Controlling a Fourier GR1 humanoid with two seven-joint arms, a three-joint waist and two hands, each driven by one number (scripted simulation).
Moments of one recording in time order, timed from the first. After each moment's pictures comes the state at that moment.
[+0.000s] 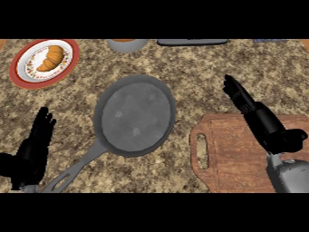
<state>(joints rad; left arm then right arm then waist) 0.08 0.26 -0.06 -1.52 0.19 0.25 -0.06 -0.19 -0.30 0.17 -1.58 -0.11 0.13 -0.01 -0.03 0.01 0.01</state>
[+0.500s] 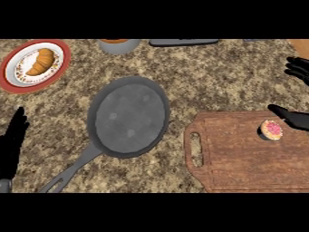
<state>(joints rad) 0.05 0.42 0.00 -1.44 0.10 0.26 0.11 -0.23 -0.47 -0.13 -1.57 -0.17 0.08 -0.04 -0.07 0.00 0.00</state>
